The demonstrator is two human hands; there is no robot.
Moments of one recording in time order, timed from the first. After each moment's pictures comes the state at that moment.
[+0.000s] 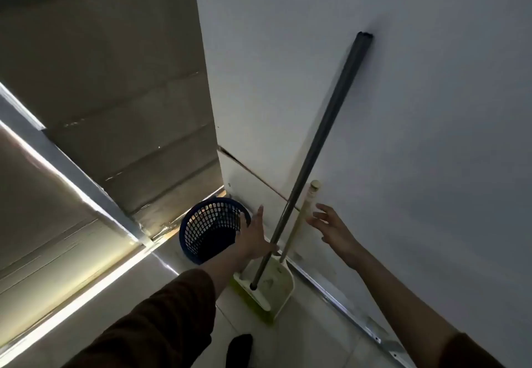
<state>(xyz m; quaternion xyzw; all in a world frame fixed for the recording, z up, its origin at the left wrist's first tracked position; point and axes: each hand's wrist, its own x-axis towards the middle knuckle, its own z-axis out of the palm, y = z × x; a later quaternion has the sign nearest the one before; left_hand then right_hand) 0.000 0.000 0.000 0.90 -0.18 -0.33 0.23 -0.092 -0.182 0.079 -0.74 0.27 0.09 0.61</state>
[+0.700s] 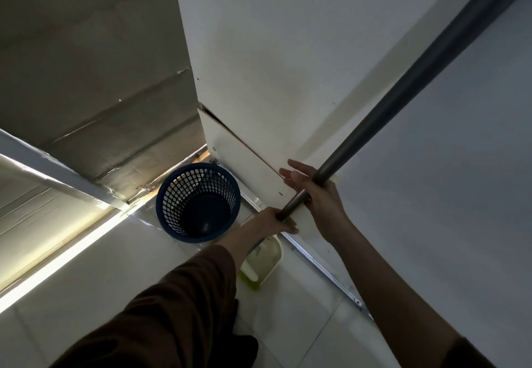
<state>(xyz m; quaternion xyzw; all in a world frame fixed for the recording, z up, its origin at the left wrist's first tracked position) 0.055 -0.067 -0.081 0.73 -0.10 -0.53 0.42 0.004 -0.169 0.058 -0.65 0.26 0.02 0.71</state>
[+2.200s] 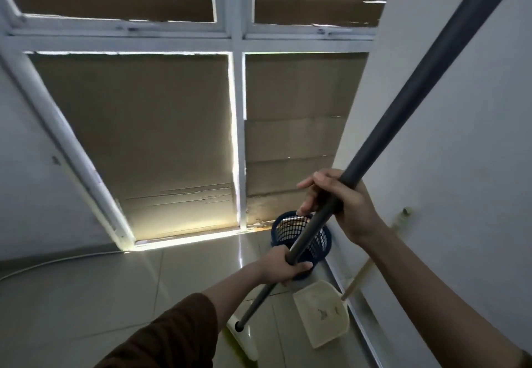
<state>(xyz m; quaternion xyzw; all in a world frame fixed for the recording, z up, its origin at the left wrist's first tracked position) -0.245 0.161 0.109 0.84 -0.06 -0.22 0.49 -0.232 0.019 0.283 -0.61 -0.25 0.10 0.74</state>
